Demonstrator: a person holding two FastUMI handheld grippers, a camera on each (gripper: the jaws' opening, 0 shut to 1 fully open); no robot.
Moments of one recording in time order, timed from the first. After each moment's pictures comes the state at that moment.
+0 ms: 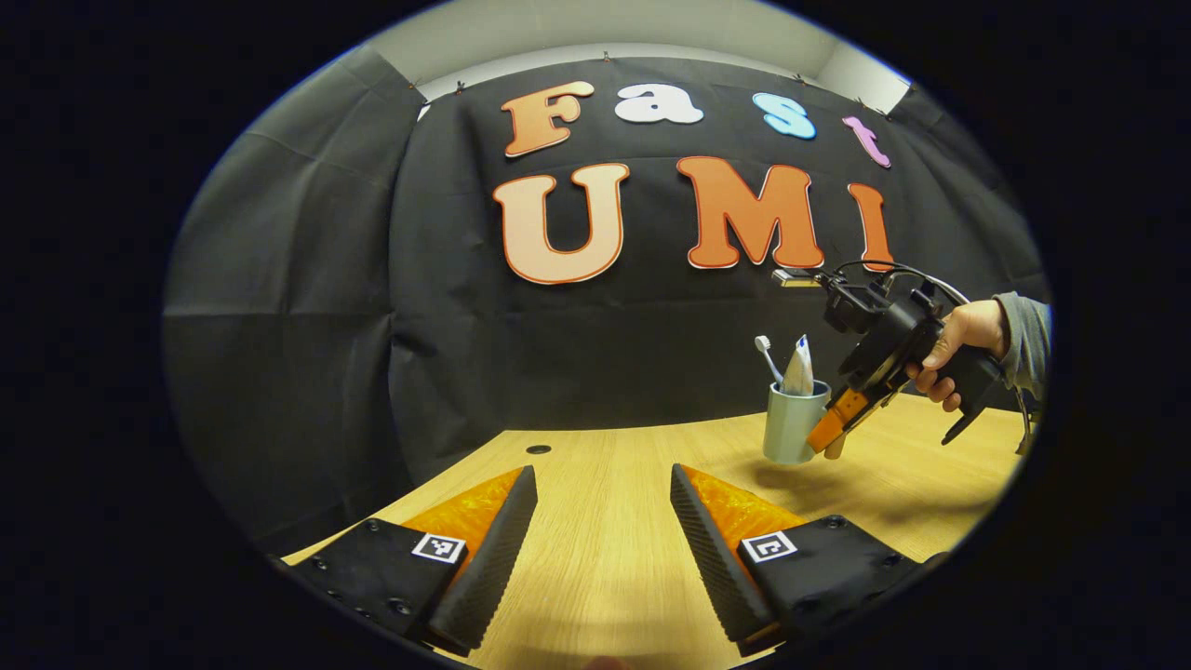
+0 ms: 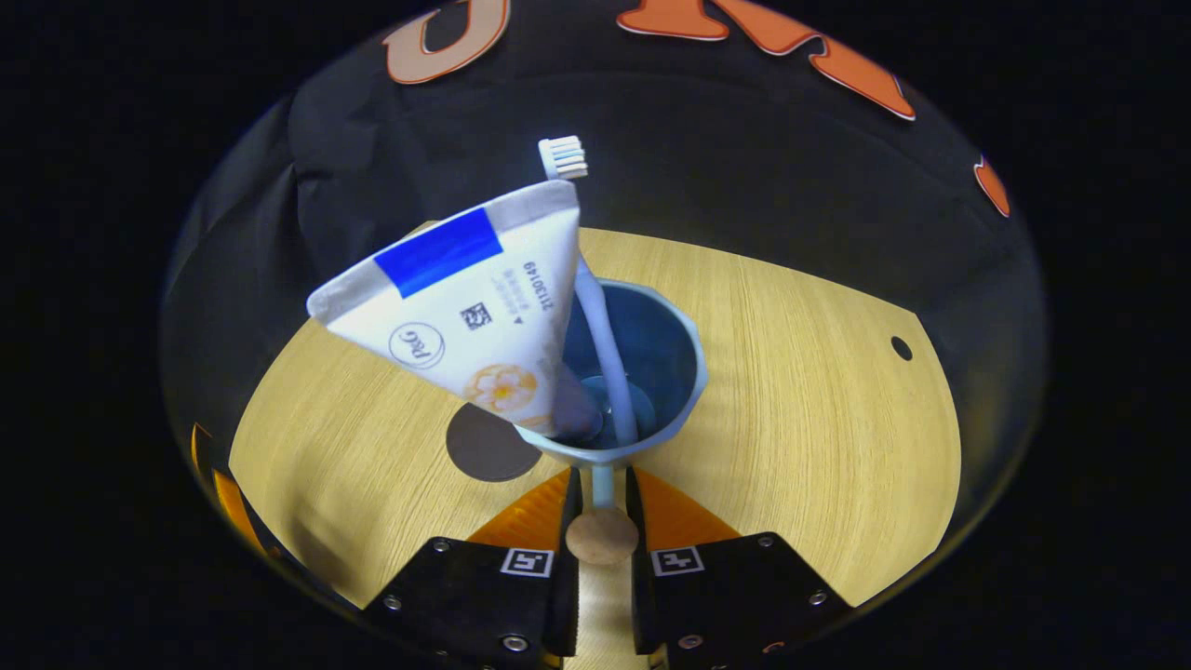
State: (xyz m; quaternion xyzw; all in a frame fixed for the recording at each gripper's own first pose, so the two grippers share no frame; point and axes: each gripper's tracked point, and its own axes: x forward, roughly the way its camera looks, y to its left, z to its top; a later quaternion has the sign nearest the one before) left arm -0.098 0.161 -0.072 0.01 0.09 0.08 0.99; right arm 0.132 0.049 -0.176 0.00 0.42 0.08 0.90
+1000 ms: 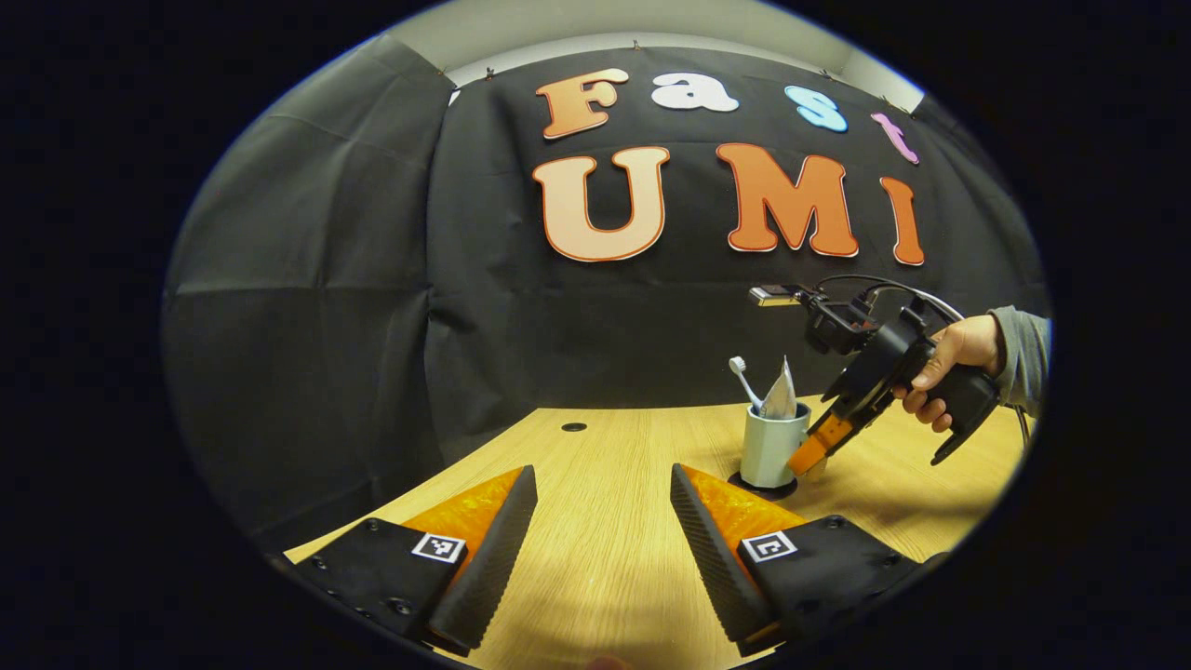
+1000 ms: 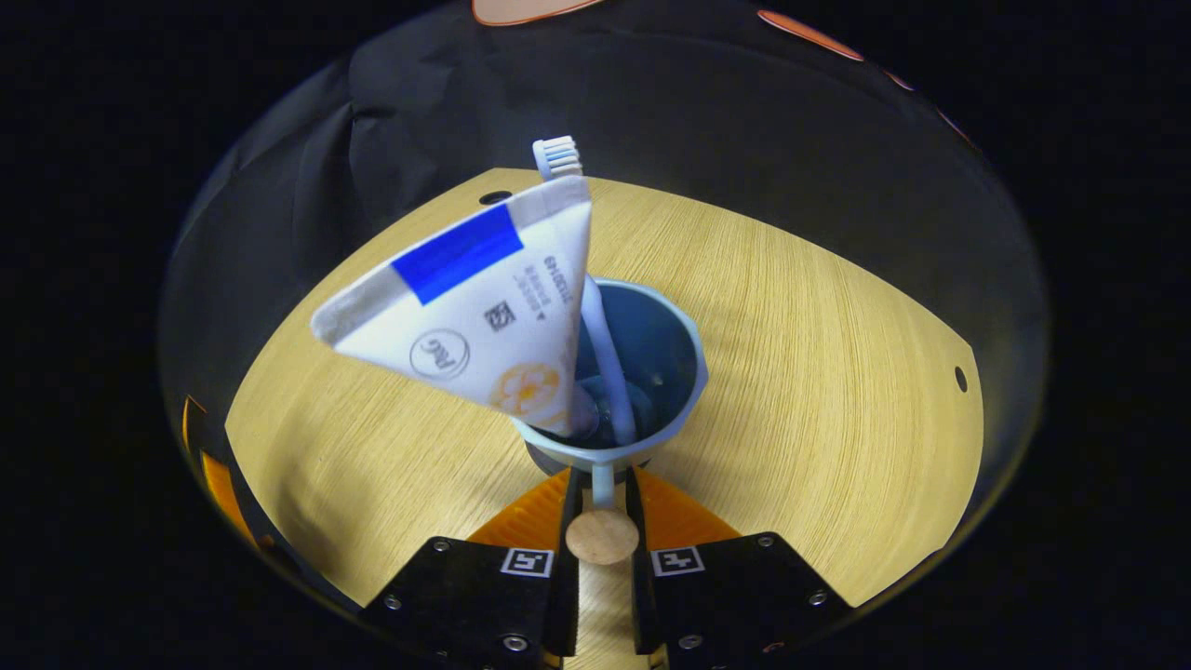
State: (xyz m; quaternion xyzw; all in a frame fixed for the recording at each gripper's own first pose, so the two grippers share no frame) left arm -0.118 0.200 -0.094 0.00 0.12 0.11 0.99; right arm 0.127 0.042 -0.174 -0.05 0.46 0.14 0.87
